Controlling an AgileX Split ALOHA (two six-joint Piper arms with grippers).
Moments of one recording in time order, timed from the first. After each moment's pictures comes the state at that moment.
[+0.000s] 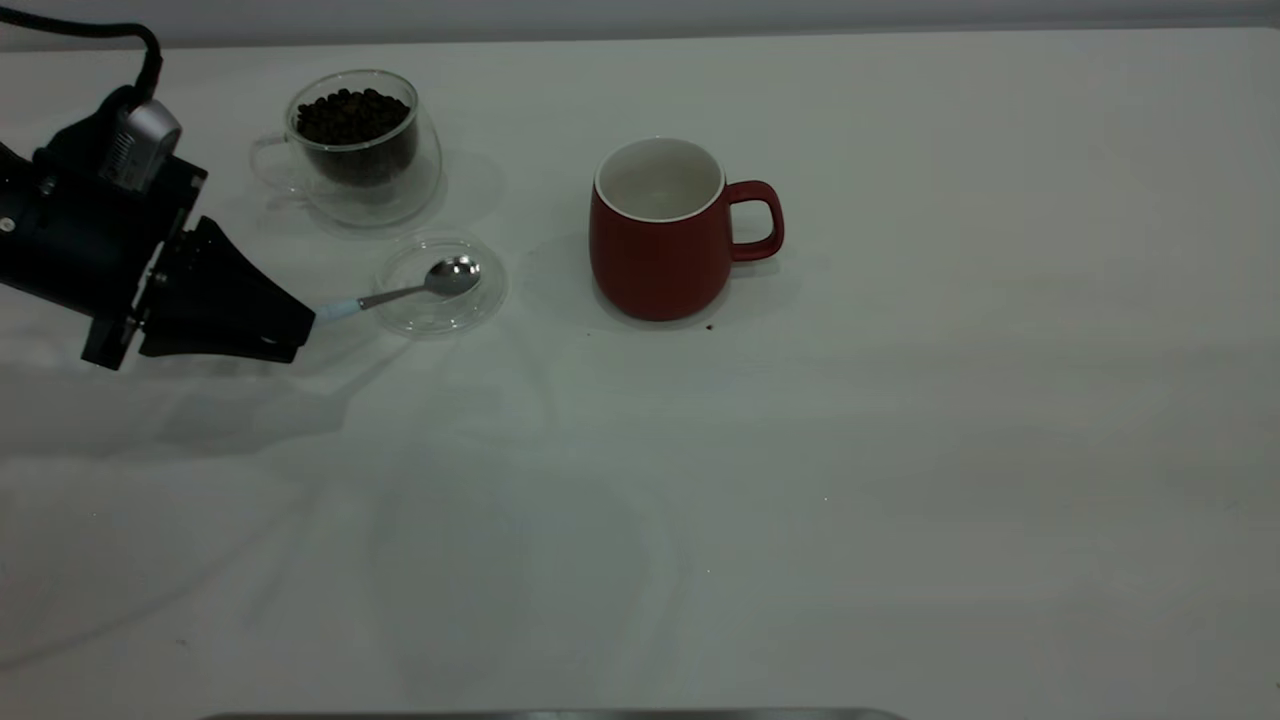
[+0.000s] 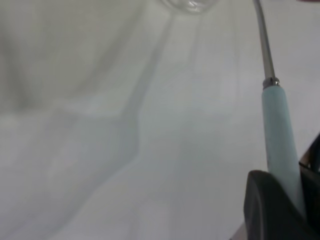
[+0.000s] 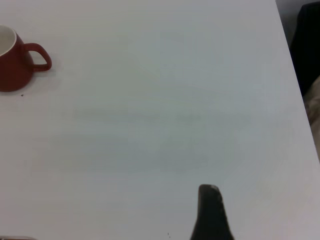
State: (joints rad) left arm 0.20 2.35 -1.05 -1.17 0.85 1.17; right arm 0.06 -0.02 -0.47 -0.03 1.13 0.03
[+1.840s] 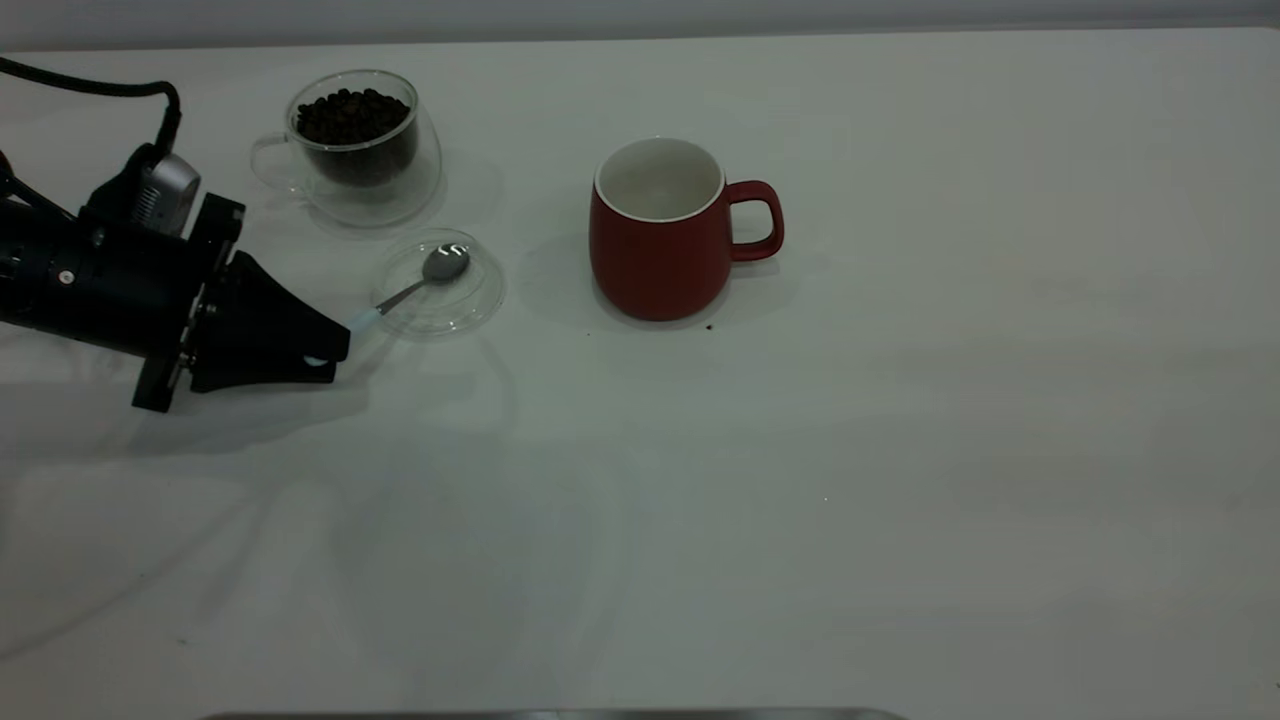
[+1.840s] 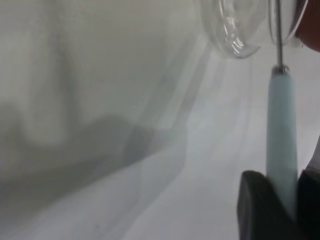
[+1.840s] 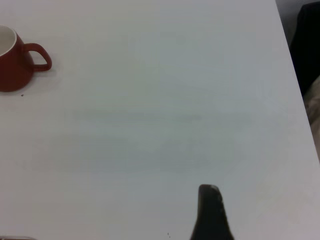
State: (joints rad) left arm 0.20 2.47 -1.05 -1.36 0.85 1.25; right arm 0.06 -0.02 -0.47 -0.03 1.13 0.03
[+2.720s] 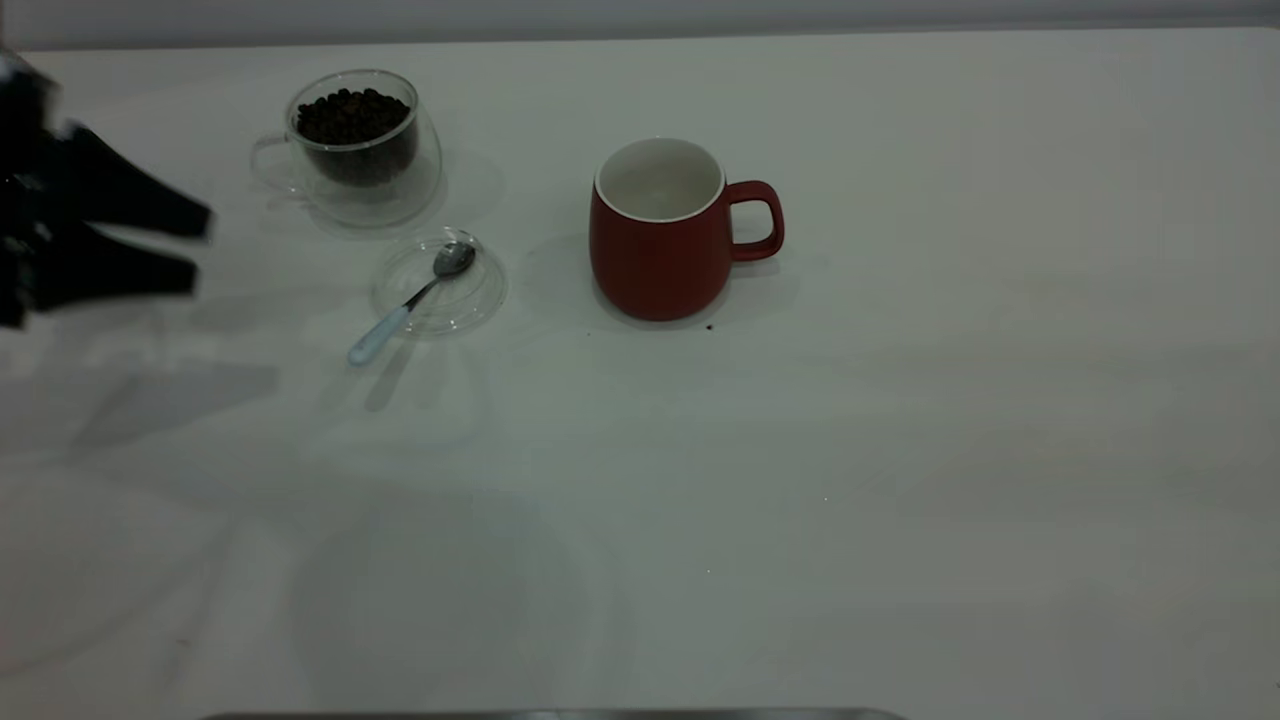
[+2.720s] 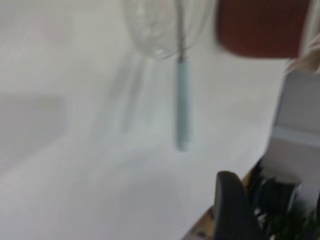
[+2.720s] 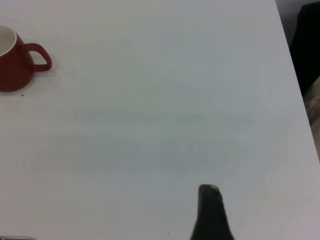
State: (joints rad) left arm 0.38 2.28 -1.05 -1.21 1.04 1.12; right arm 0.06 -0.02 -0.47 -0.03 1.13 0.03
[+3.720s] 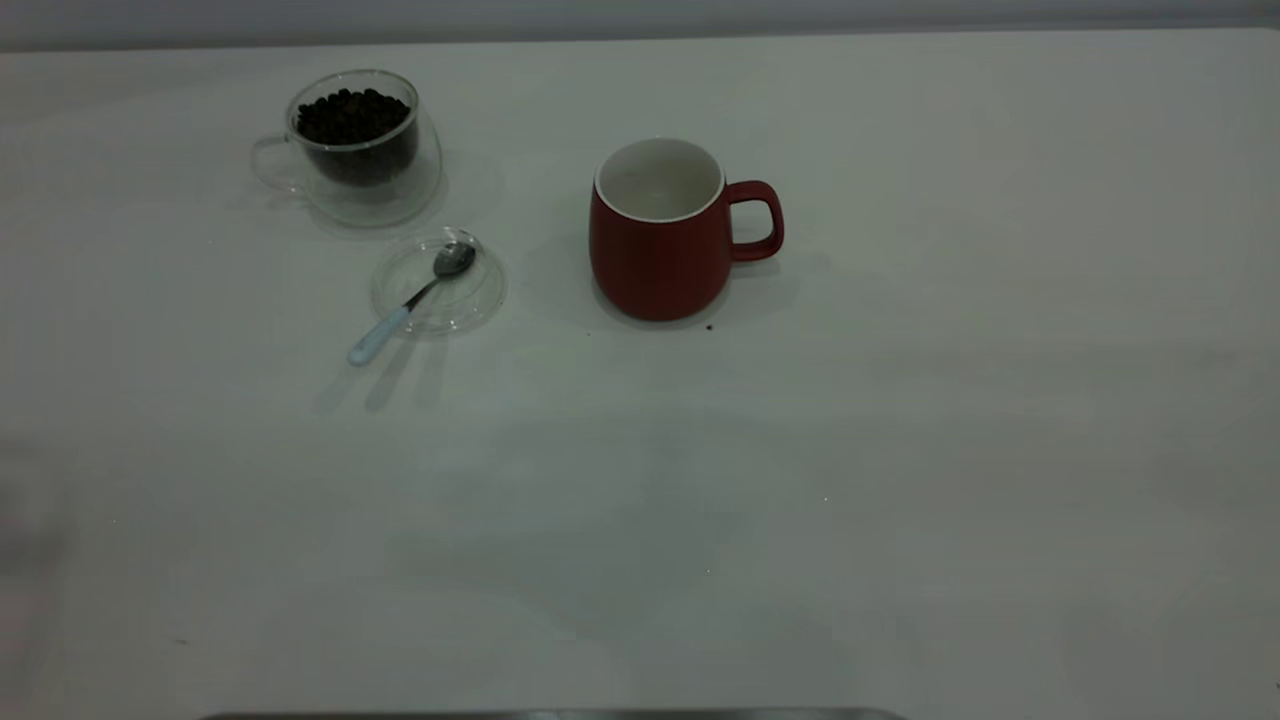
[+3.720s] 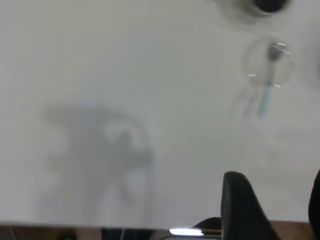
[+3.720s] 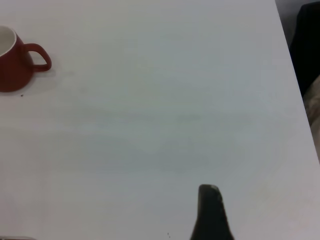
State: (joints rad) left arm 0.21 1.14 -1.17 -0.24 1.09 0.16; right arm 0.06 -0.02 -0.47 -0.03 1.13 0.03
